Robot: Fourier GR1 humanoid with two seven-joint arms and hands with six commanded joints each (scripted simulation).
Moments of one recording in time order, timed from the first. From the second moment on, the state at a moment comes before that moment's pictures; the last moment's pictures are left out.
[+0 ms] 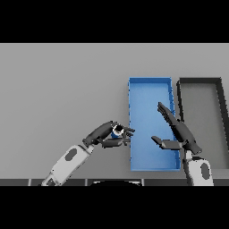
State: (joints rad) left arm -0.30 0.16 -0.61 -1.59 0.14 -0.16 -0.02; right arm 0.05 -0.31 0.07 -1.93 -0.22 0.35 0.01
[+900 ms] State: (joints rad) left arm -0.33 0.15 -0.58 -1.55 0.16 -0.20 -0.06; right arm -0.41 -0.31 0.34 -1.93 -0.32 0.53 0.34
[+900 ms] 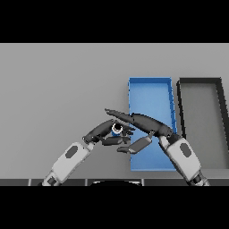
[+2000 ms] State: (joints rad) left arm -0.33 0.15 -0.59 -1.55 0.15 -0.21 -0.09; right arm -0.56 -0.16 0.41 -1.75 -0.28 0.58 0.32
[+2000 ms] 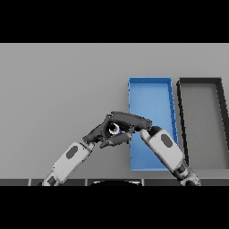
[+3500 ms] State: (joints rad) left arm -0.31 0.19 -0.59 -1.55 0.05 -0.23 0.07; right arm -0.56 0.00 0.27 -1.81 -0.56 0.55 0.55
